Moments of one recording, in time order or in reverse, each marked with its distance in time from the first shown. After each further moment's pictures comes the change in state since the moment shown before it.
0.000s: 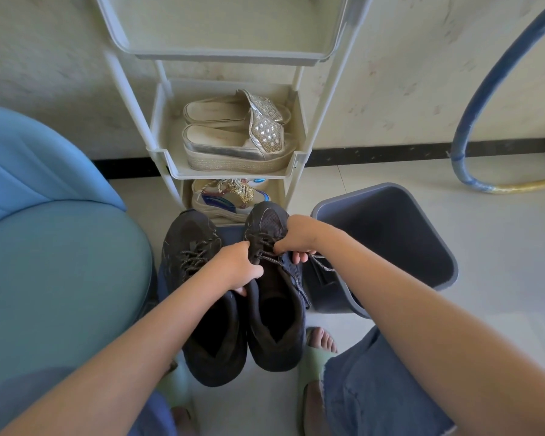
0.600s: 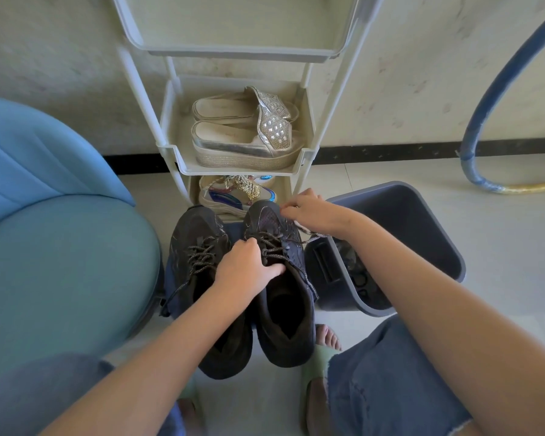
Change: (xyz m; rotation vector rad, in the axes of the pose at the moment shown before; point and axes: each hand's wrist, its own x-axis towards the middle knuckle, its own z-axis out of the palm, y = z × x) left_hand -0.009 0.003 0.019 0.322 0.261 0.033; right_hand -0.012 -0.002 -0.019 0.092 0.147 -0.140
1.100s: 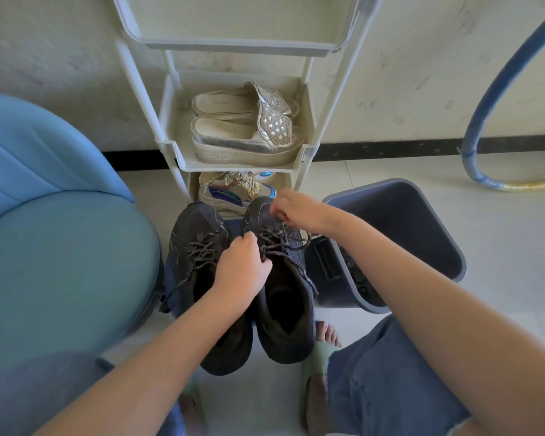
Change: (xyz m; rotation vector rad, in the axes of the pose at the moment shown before) left_hand 0.000 -0.003 0.009 0.042 0.172 0.033; right_hand 0.002 -0.015 0.009 0.146 0.036 -0.106
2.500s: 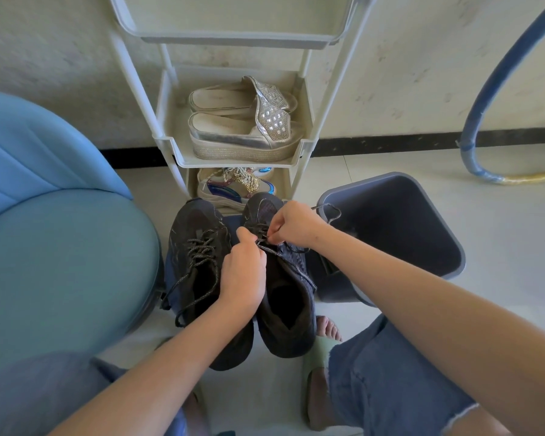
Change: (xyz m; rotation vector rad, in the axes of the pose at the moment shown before) left_hand -0.013 0.004 0.011 -0.143 0.157 -0.059; right_hand 0.001 0.012 0.027 -0.093 0.037 0.072
